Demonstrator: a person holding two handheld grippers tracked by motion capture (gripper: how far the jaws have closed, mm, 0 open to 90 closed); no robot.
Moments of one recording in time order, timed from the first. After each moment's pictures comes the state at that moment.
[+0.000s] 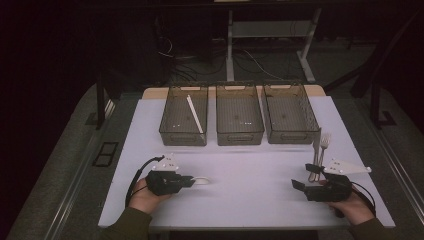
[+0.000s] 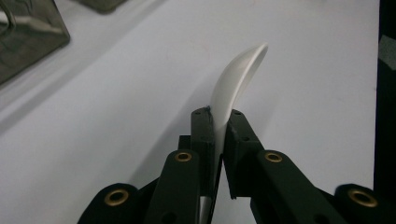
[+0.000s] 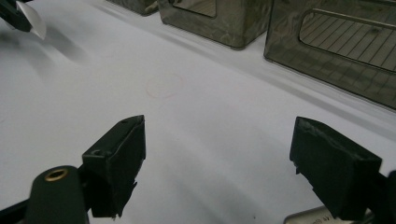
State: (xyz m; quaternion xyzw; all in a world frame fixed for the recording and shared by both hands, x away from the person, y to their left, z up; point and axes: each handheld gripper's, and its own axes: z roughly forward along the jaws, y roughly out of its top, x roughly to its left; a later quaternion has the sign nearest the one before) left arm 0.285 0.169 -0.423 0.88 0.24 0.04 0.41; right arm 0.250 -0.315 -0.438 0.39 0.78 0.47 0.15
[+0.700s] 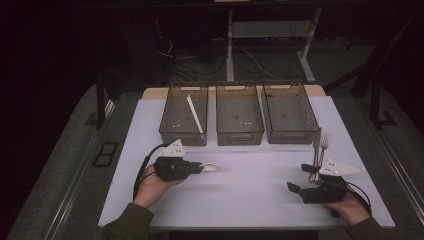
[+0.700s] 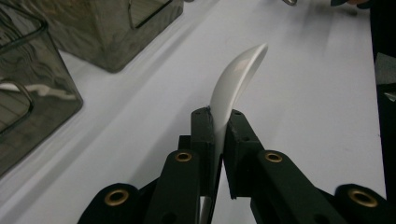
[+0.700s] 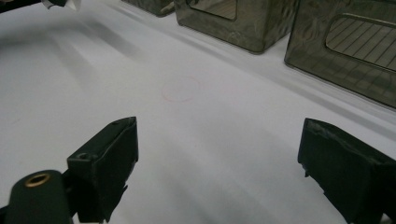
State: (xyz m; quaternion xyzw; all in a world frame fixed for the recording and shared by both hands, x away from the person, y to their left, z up) left arm 0.312 0.150 -0.405 0.87 0.21 0.05 0.44; right arm 0.250 -0.304 -0.440 0.36 0.79 0.48 0.14
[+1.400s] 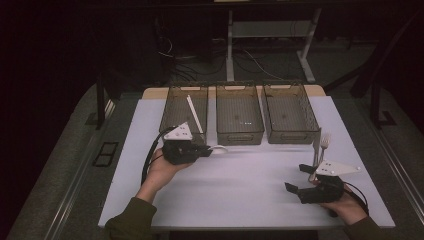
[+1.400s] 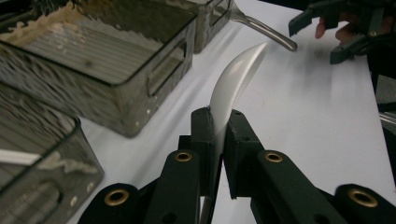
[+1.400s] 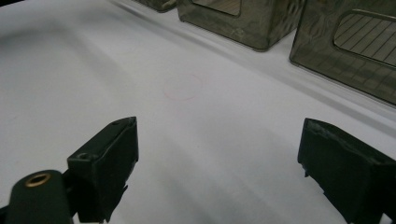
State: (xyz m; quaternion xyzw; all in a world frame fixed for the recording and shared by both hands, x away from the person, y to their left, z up) left arm 0.346 0.128 -0.380 0.85 0.19 0.06 0.48; right arm 0.252 -0.299 -0.443 0.36 0.79 0.47 0.14
